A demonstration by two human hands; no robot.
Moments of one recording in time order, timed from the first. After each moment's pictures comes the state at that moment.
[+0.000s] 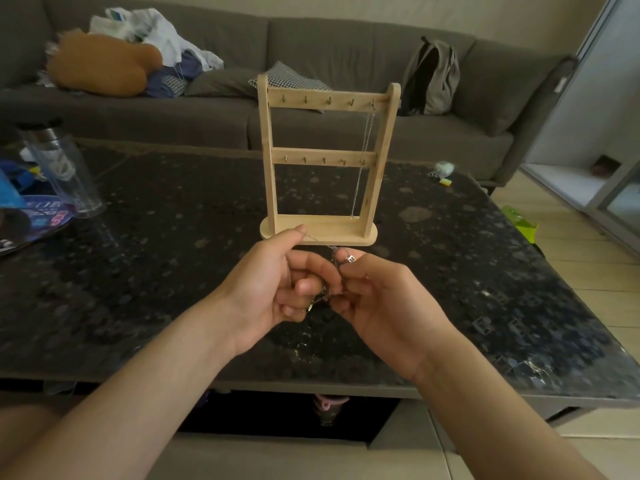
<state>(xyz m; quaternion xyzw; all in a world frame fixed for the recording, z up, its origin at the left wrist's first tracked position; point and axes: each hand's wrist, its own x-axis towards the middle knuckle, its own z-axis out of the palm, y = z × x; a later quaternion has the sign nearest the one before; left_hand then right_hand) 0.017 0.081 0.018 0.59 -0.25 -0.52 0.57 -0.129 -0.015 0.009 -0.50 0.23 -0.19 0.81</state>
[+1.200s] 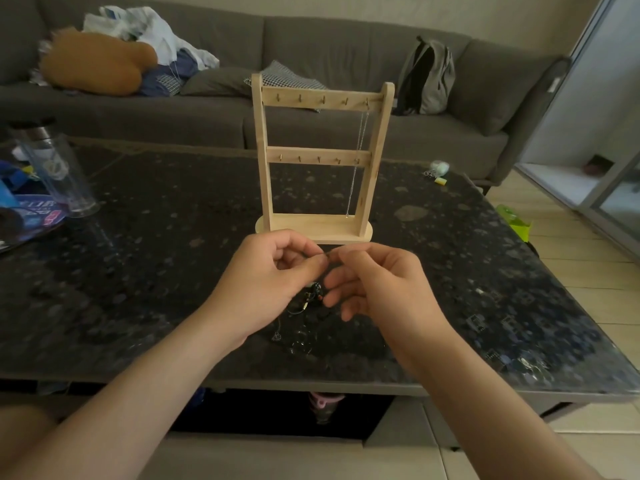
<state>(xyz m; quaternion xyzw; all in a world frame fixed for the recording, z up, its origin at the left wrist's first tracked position) 0.018 0.081 0.005 0.70 -0.42 -0.22 0.54 -0.135 -0.015 0.014 -0.60 0.31 -0.27 0.68</state>
